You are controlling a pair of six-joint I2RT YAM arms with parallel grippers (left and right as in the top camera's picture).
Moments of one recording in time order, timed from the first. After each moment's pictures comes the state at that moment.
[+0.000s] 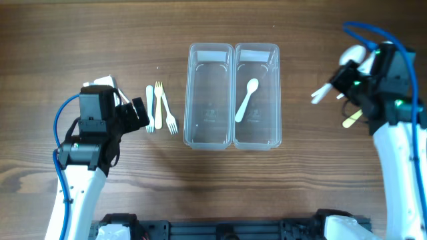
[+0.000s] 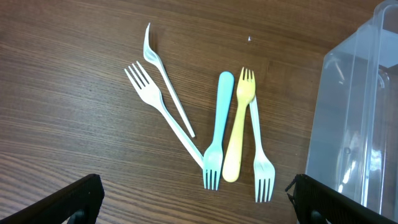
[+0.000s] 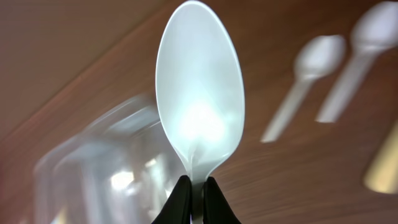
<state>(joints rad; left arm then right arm) -0.04 1.08 0.86 -0.67 -0.09 -0.22 -0.09 1.28 1.15 -0.67 -0.16 0.50</state>
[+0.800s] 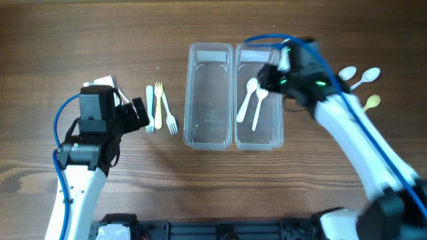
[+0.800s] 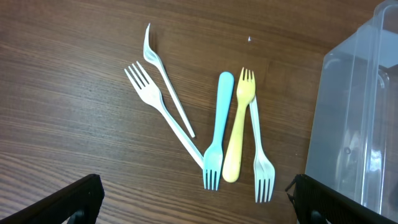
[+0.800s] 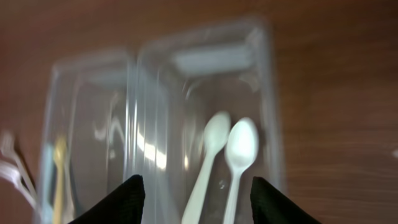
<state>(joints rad) -0.04 1.08 0.86 -0.67 -0.09 -0.22 0.24 1.50 1.19 -0.55 -0.07 0.45</state>
